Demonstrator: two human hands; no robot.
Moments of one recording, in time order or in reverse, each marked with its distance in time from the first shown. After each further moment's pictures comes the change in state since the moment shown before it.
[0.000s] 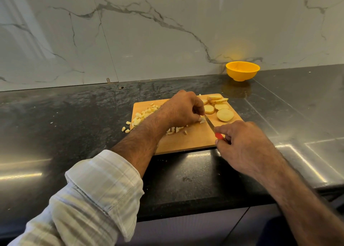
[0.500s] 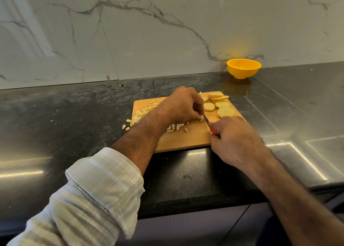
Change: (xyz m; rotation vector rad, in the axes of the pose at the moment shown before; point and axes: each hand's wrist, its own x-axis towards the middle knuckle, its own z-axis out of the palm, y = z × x) left_hand 0.000 0.002 -0.004 0.016 -0.005 -0.011; right_hand 0.015 -0.011 0.010 -0.155 0.039 -0.070
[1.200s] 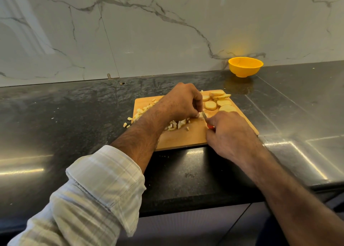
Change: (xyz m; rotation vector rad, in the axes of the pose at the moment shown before) left_hand -0.003 0.001 -0.007 -0.006 -0.001 -0.069; right_hand 0.014 -0.011 0.005 0.025 0.013 0.032
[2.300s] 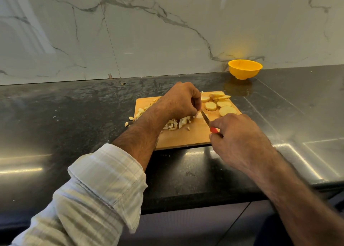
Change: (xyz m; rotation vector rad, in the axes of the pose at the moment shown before) left_hand -0.001 -0.004 -0.003 -0.017 0.029 -0.017; right_hand -0.028 -0.006 -0.023 -0.007 -0.069 -0.004
